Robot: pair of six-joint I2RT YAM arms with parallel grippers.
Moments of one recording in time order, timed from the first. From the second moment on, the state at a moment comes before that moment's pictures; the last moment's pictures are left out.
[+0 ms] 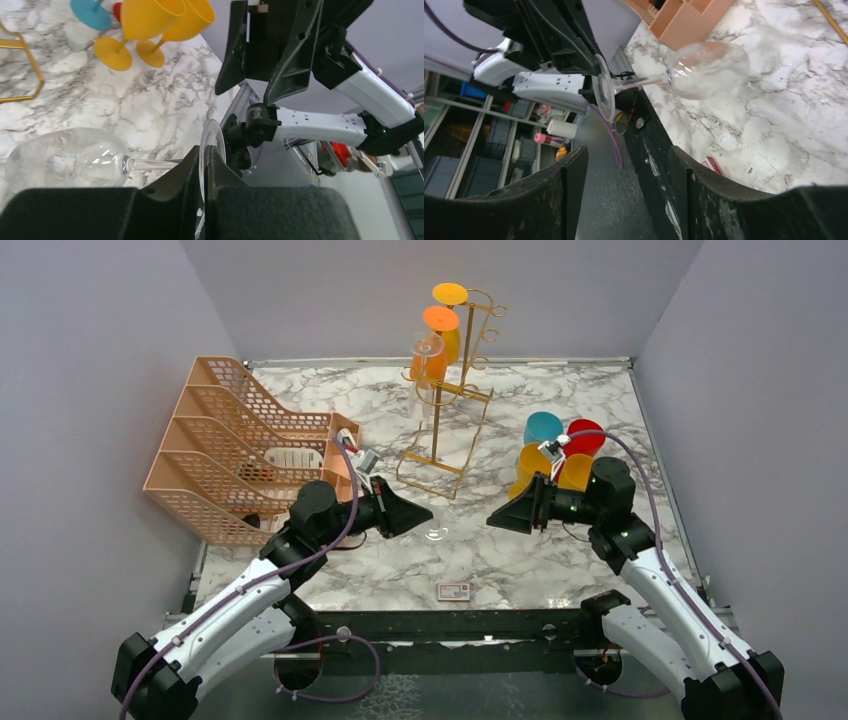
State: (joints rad) left arm -0.62 0.76 0.52 0.17 0.50 -0.75; right arm 0.33 0.79 0.56 -0.03 -0.95 0.69
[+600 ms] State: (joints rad) left arm -0.92 0.84 0.44 0.43 0.25 -0.80; right arm 0.52 0.93 0.60 0.02 -1.06 0.70
